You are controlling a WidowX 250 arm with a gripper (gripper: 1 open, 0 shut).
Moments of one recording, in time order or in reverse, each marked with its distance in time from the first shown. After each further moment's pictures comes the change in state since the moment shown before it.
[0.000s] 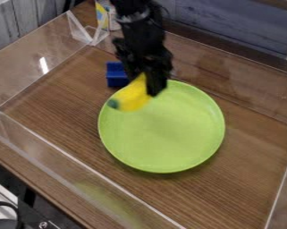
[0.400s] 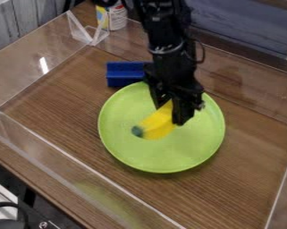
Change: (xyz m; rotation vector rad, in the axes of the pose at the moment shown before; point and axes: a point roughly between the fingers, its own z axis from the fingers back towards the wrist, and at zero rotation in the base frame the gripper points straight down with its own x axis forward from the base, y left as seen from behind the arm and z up) arm -0.006 -0.022 -0.026 0.007 0.017 -0.027
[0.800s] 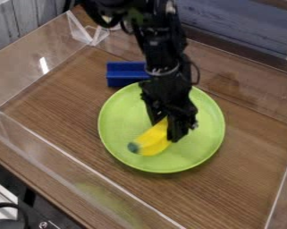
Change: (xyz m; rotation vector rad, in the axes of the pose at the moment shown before) arm -0.011 0.005 -0.025 0.002 0.030 -0.011
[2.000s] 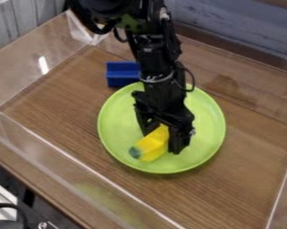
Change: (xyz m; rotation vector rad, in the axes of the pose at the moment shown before) arm -0.016 -0.003 0.002 -0.038 0.034 0.086
